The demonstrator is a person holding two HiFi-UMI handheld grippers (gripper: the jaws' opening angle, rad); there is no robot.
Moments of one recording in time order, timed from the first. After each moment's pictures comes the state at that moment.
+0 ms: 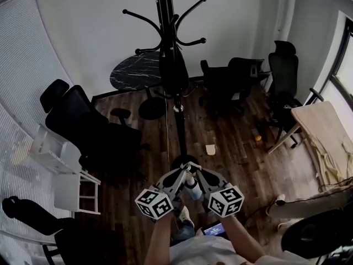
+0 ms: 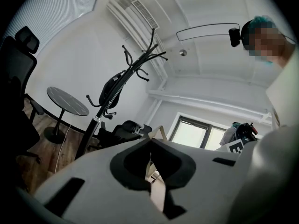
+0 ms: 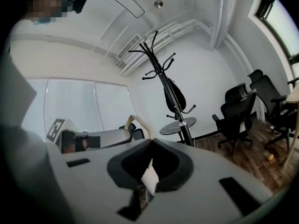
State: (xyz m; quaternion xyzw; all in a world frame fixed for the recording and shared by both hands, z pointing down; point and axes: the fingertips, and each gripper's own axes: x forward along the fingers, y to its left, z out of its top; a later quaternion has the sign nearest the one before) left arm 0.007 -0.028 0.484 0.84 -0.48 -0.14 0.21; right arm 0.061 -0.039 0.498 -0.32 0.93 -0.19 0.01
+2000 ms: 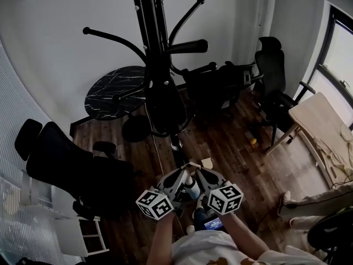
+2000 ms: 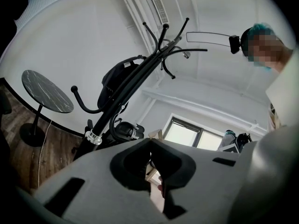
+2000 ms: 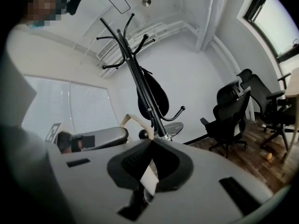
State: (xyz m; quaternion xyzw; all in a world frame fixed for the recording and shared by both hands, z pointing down) left arm -0.069 -0.245 0.498 0.88 -0.38 -0.16 0.23; right arm -0.015 -0.251 0.522 -0.41 0.89 -0.20 0.03
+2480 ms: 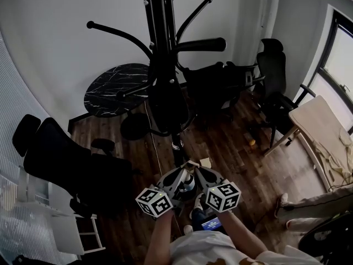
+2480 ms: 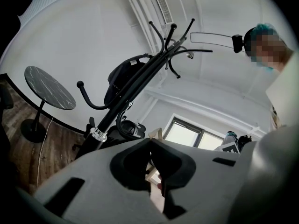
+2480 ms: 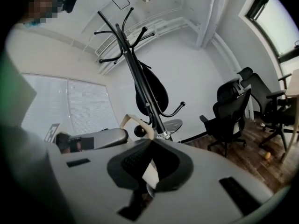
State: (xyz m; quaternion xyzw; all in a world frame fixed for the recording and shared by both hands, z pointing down) left arm -0.076 -0.254 0.514 0.88 -0.39 -0.16 0.24; right arm -0.025 -0.262 0.535 -0.41 0.89 -0.21 0.02
